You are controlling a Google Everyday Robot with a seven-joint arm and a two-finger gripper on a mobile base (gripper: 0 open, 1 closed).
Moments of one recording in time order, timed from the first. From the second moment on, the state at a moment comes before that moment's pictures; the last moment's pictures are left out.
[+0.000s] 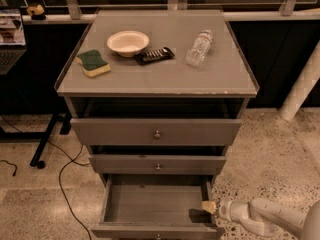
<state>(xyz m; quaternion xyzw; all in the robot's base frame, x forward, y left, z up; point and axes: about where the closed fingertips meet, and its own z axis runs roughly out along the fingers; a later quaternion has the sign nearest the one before) 0.502 -0.228 0.246 -0.01 0.91 0.33 0.24</state>
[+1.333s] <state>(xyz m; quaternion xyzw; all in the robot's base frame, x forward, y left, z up) 0.503 -0.227 0.247 -0.01 0.91 0.33 0.24</state>
